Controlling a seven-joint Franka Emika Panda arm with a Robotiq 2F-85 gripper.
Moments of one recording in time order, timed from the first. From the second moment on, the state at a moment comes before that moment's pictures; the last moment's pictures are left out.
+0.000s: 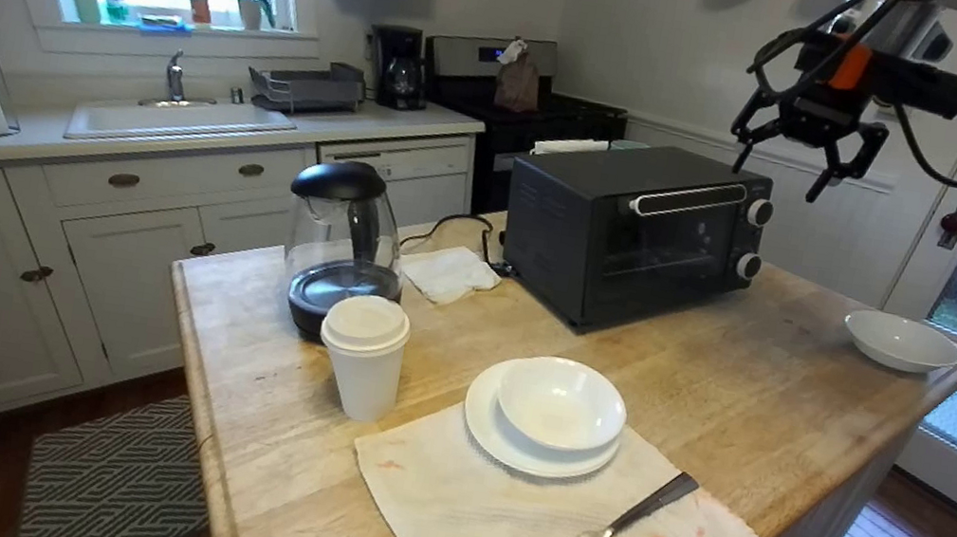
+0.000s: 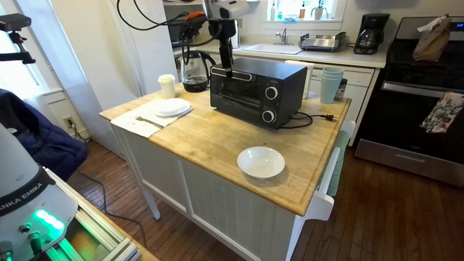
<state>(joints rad) -0.17 0.08 -0.18 -2.11 0.11 2.41 0.65</state>
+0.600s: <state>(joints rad) -0.17 0.12 -0.18 -2.11 0.12 2.47 0.67</state>
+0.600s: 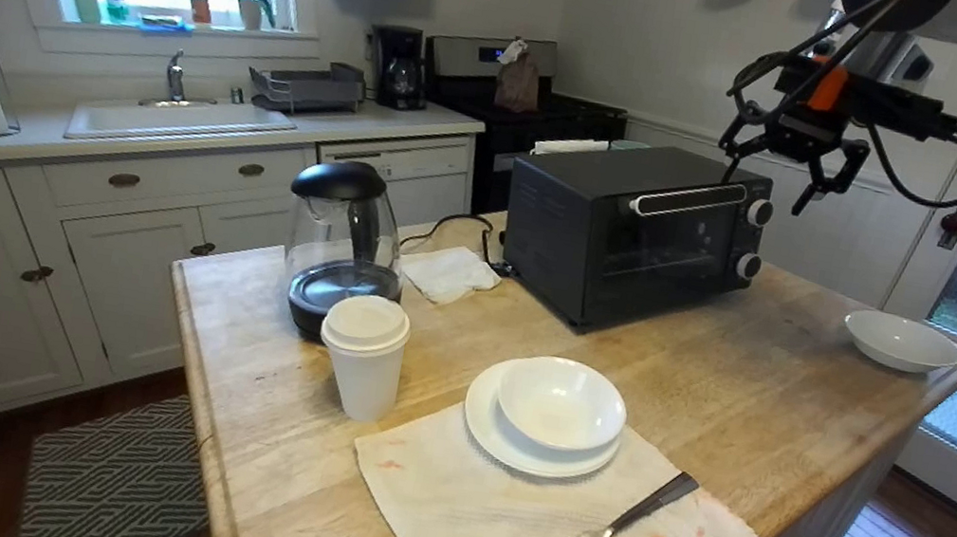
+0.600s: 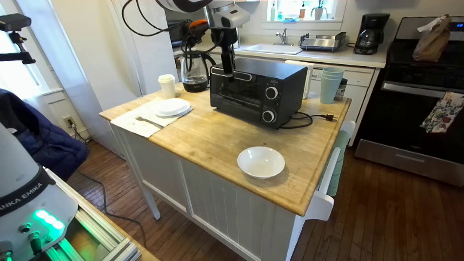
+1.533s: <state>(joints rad) -0.16 0.16 -0.16 -2.08 0.27 2.49 0.62</state>
